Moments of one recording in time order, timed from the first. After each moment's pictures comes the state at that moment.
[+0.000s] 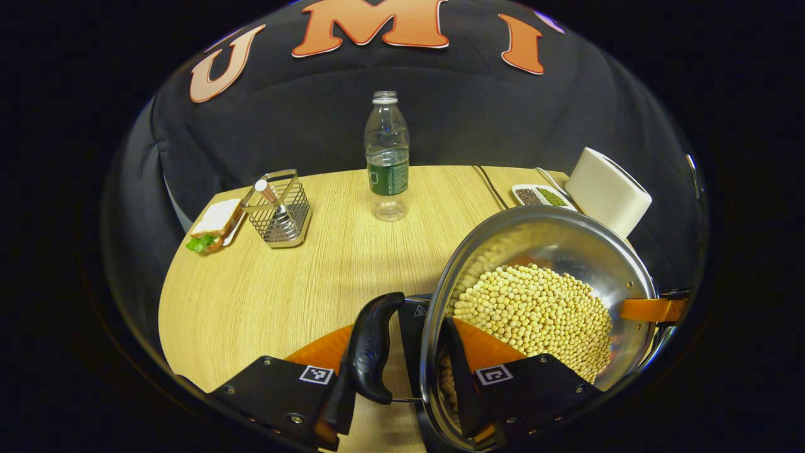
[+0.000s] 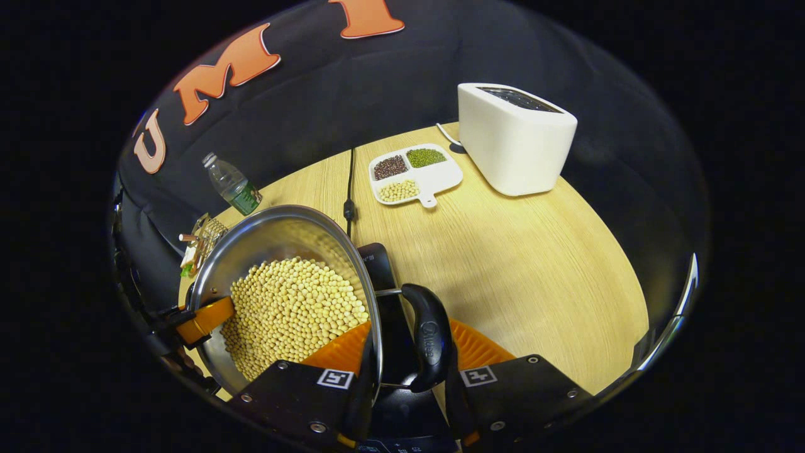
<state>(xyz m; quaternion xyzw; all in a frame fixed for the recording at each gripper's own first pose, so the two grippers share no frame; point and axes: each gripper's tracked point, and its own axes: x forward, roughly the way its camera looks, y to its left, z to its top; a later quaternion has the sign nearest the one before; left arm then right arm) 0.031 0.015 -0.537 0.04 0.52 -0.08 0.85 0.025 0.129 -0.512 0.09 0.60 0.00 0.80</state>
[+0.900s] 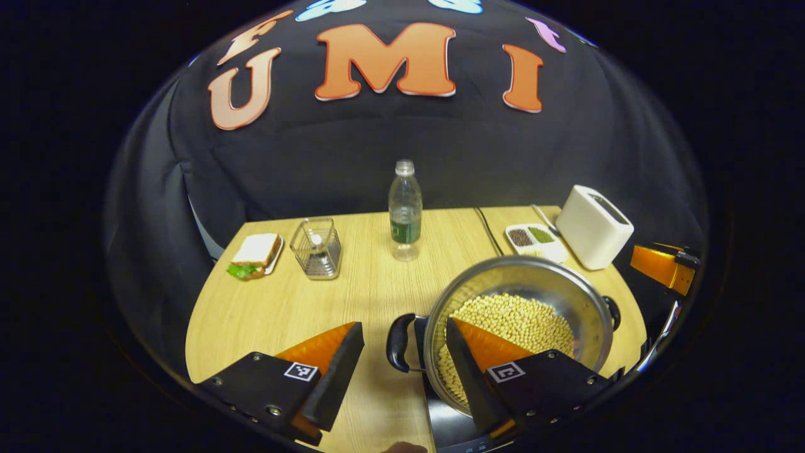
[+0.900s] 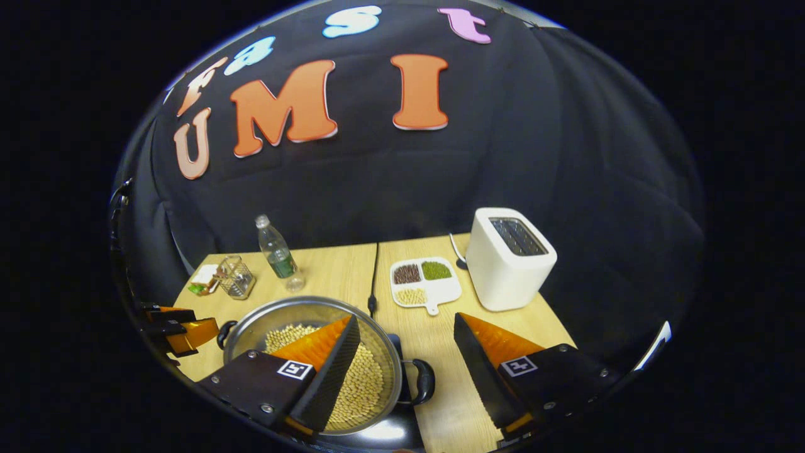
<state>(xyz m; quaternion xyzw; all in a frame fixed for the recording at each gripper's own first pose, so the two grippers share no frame) 0.040 0.019 -0.392 0.03 0.43 -0.06 0.90 0.113 0.140 -0.342 0.01 0.38 0.04 0.92</state>
